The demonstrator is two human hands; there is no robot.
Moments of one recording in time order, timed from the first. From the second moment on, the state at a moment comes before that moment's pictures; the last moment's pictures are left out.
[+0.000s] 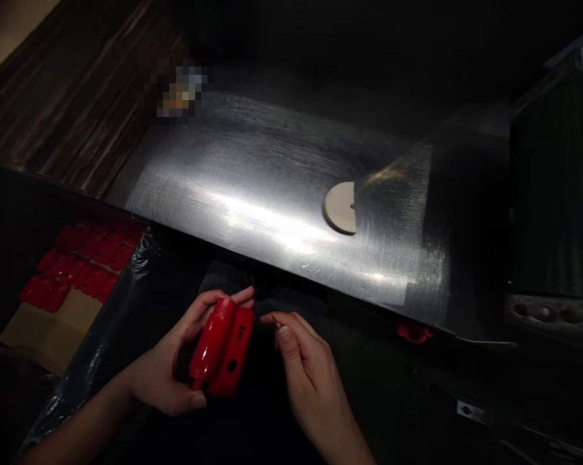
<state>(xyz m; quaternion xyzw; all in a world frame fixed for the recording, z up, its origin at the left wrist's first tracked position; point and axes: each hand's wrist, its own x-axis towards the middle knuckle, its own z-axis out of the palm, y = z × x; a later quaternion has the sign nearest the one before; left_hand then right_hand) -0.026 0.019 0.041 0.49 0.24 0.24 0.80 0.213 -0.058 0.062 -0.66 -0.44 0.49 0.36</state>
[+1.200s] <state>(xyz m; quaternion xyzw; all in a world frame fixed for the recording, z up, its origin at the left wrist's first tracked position) -0.018 0.015 0.026 0.27 0.20 0.31 0.89 0.188 -0.051 0.052 -0.58 -0.36 0.64 0.35</state>
